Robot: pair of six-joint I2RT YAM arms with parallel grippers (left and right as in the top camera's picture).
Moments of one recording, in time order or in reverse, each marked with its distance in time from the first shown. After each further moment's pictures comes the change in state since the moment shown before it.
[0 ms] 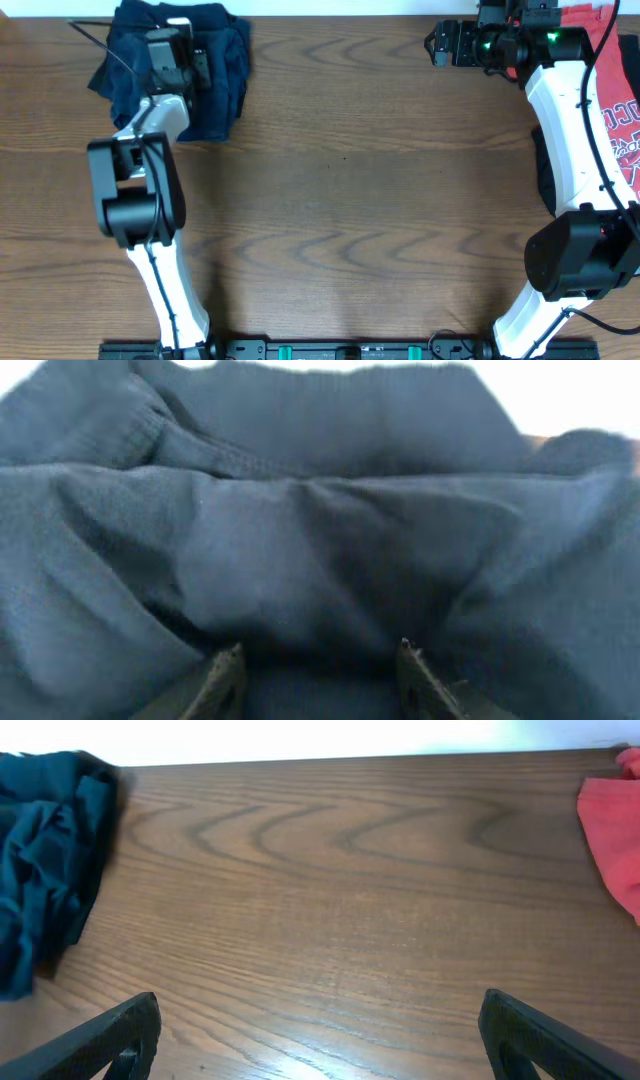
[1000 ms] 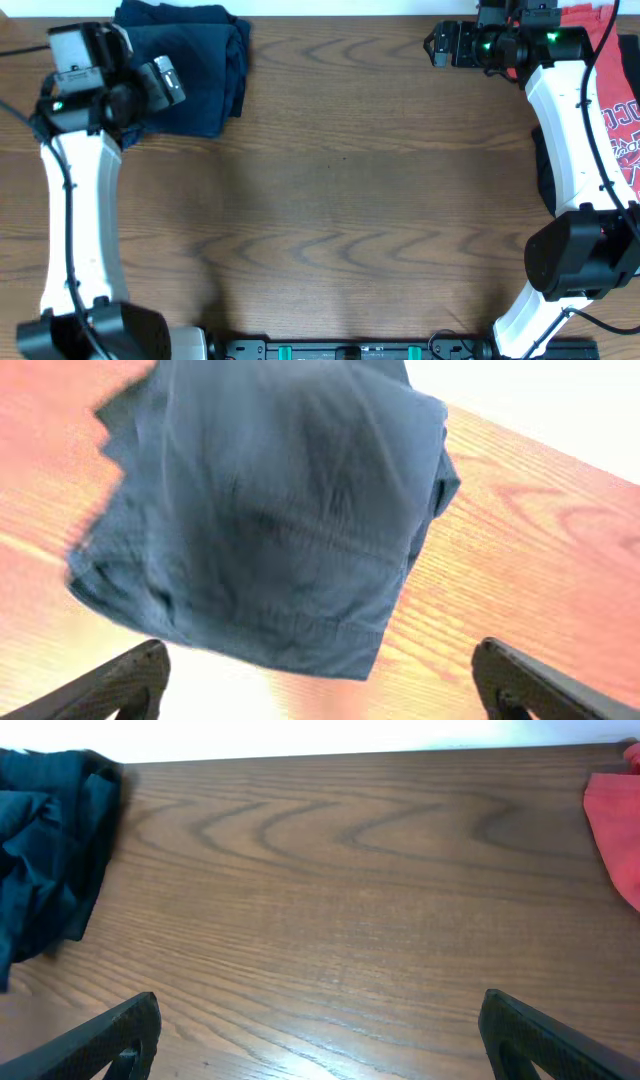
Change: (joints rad) left arm 0.094 -0.727 -0.004 -0.965 0.186 -0.249; right arm 0.000 0.000 0.000 -0.006 -0.013 0.000
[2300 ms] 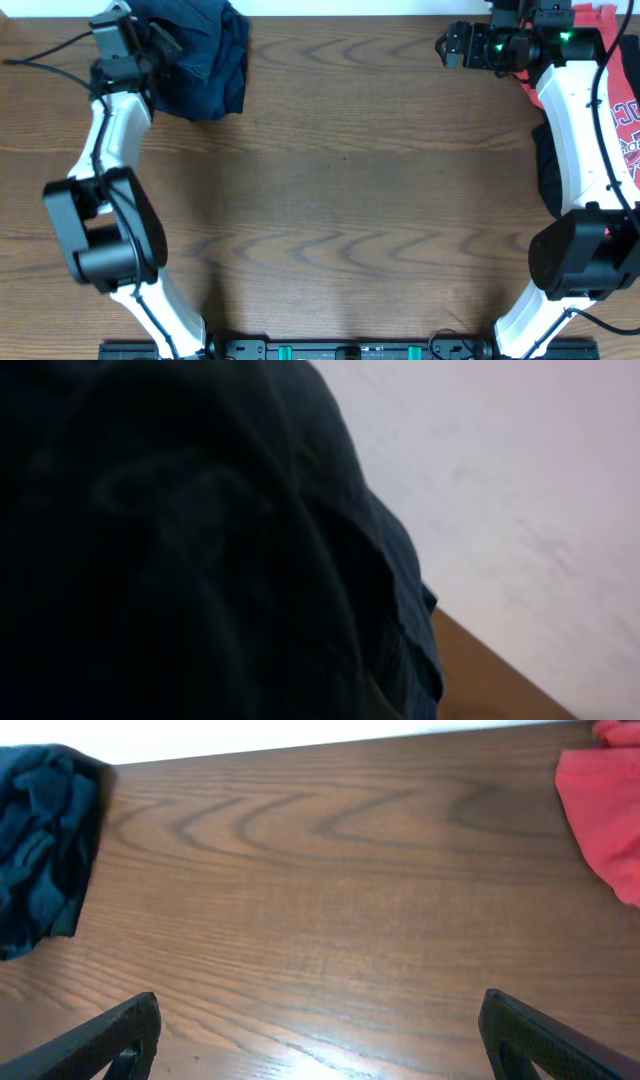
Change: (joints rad) left arm 0.001 0.420 -0.010 0.734 0.078 -0.416; right arm -0.037 0.000 0.000 -0.022 -0.007 0.007
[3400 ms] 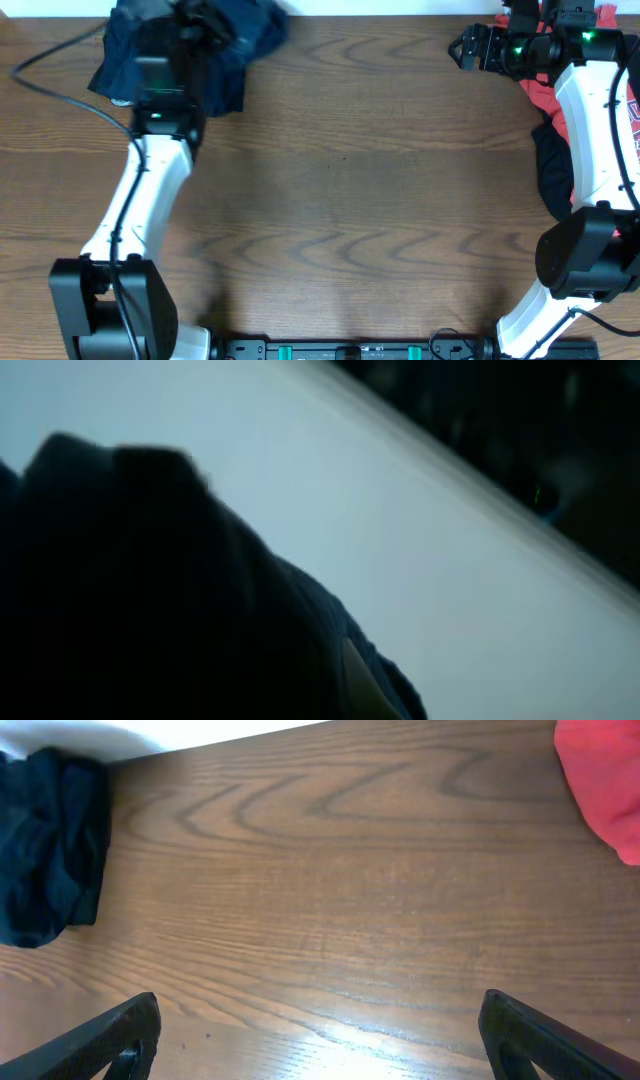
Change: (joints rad) left arm -0.207 -0.337 -0.277 0.467 -0.158 0.009; right arm -0.077 0.000 0.000 -0.065 -0.090 0.000
